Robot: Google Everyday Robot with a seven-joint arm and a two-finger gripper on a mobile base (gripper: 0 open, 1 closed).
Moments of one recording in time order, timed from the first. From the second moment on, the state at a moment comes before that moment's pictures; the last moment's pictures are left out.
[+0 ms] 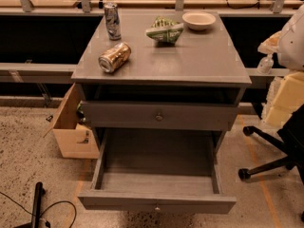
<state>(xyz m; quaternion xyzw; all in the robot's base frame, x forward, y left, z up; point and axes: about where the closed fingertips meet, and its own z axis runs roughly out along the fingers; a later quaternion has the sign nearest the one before) 0.438 -0.217 0.976 -0.60 0.78 -0.03 0.16</state>
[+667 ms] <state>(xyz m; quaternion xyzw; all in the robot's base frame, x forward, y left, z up) 0.450 -0.218 0.978 -0.59 0.78 -0.01 0.20</state>
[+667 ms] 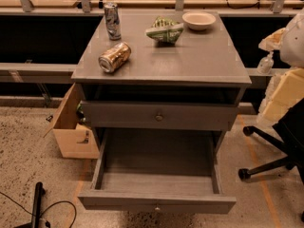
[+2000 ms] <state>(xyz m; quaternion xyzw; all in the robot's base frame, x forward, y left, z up) 0.695 -0.208 0.928 -0.38 0.80 0.15 0.43</state>
